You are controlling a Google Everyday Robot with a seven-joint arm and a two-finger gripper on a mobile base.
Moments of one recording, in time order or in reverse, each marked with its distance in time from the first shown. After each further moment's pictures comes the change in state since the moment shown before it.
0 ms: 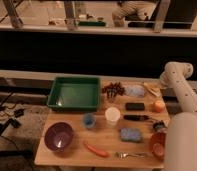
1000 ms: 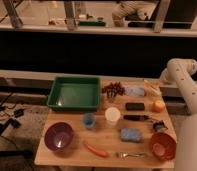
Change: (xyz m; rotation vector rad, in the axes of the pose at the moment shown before) arm -0.009 -0.007 -0.037 0.035 -0.012 -0.011
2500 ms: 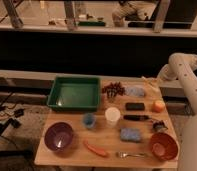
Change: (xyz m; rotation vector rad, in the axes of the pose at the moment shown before) arm -0.029 -0.010 -0.047 -0.002 -0.073 -0.040
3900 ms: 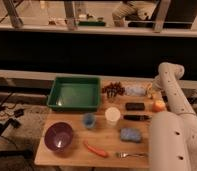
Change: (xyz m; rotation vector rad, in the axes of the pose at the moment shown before) arm 0.017 0.061 0.113 -0.234 0.034 -0.026
